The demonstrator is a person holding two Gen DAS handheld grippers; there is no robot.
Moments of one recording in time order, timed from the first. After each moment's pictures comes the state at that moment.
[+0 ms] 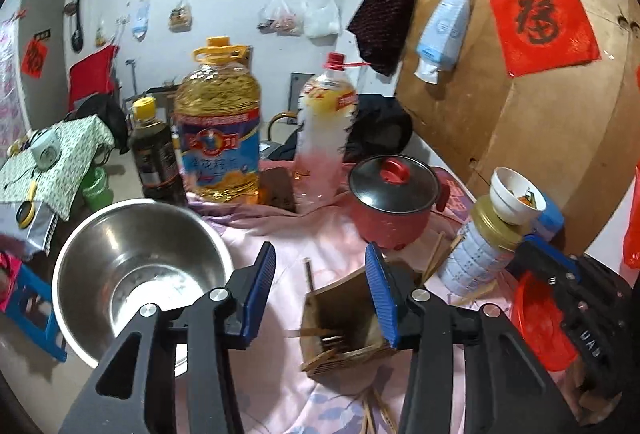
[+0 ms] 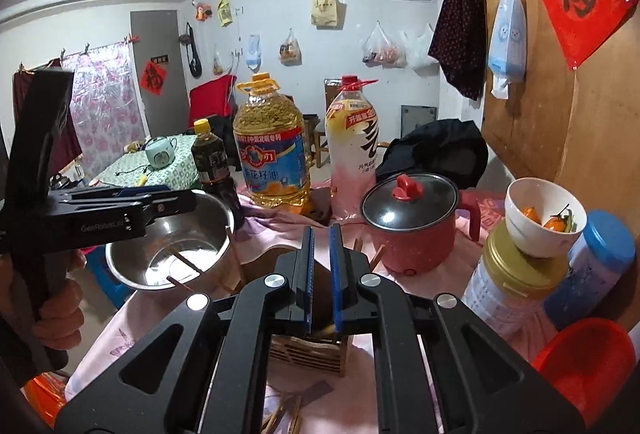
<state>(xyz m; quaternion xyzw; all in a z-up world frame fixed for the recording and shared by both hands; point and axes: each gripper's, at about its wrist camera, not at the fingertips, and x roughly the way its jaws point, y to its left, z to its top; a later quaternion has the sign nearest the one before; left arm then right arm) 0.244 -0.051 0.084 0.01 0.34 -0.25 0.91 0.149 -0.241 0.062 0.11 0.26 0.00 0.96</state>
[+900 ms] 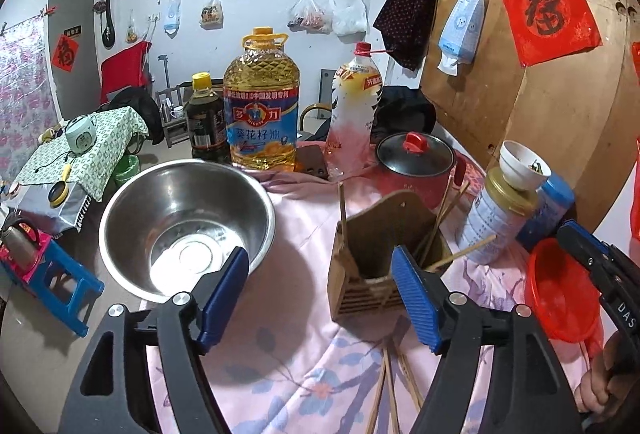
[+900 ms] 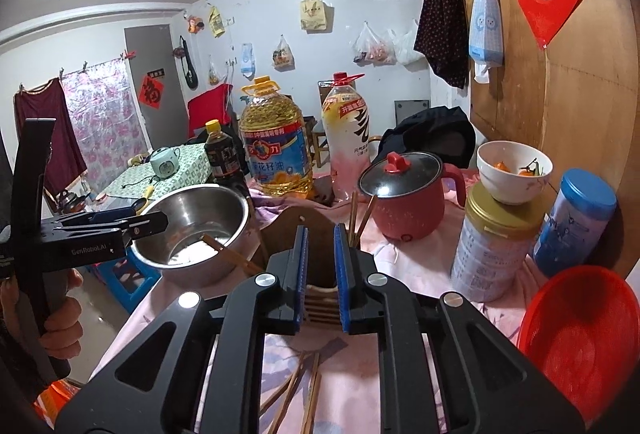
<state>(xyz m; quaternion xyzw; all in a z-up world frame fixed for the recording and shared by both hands) 0.160 -0.016 0.075 0.03 0.34 -0.20 0.92 0.071 -0.231 0.061 0.14 0.26 -0.01 0.96</state>
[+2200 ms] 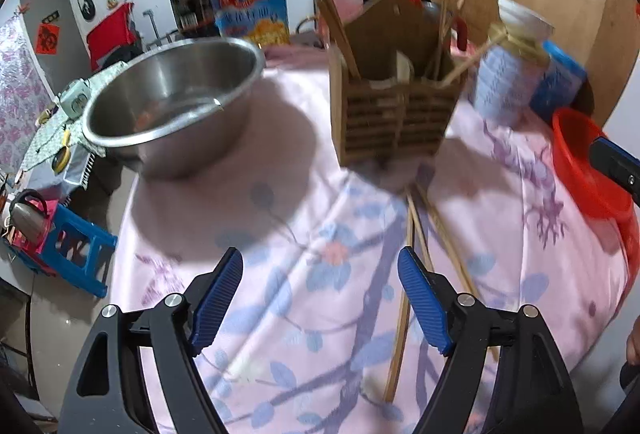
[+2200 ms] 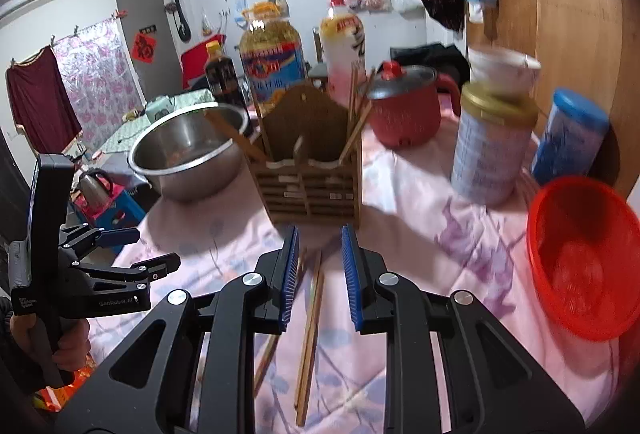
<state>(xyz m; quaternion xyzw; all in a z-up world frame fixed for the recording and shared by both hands) 0.090 -0.009 -0.057 0.11 0.46 -0.19 0.86 0.011 -0.200 -0.015 0.15 0.36 -0.01 0.92</state>
